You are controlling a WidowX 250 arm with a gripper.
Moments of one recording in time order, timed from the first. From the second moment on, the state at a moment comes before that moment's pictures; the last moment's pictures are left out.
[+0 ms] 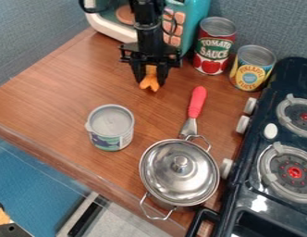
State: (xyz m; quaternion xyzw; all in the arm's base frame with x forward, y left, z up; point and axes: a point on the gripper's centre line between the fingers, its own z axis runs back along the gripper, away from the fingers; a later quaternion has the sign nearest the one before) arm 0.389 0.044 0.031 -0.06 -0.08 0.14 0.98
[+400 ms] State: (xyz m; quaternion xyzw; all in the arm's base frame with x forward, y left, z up) arm 0.382 0.040 0.028 -0.07 -0.06 0.15 0.98
